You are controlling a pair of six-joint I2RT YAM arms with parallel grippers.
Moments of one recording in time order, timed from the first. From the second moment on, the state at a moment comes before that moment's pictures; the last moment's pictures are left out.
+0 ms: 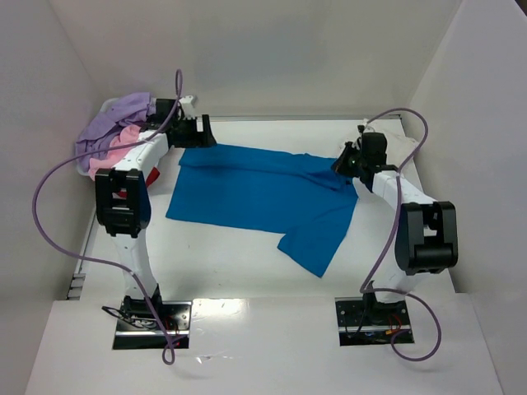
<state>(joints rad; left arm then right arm) -0.03 2.06 1.72 -0.38 0.36 -0.11 0.03 1.63 1.05 -0.04 -0.24 0.40</state>
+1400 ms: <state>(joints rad) -0.25 2.37 1.96 -0.40 0.48 -0.06 0.25 1.73 1.06 -0.09 -0.07 0.51</state>
